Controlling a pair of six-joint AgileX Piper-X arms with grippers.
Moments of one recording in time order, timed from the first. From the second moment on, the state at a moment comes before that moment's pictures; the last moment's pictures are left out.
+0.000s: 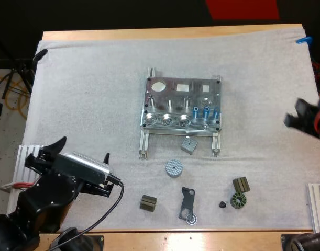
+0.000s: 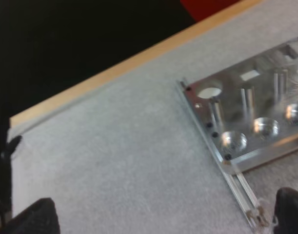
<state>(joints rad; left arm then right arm) -0.80 0.57 -1.07 1.20 -0.54 -1.83 0.25 0.79 -1.17 1.03 0.12 -1.59</state>
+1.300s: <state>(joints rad) -0.80 0.37 -1.27 1.50 -0.46 -2.07 0.25 0.25 -0.90 1.09 0.22 -1.80</state>
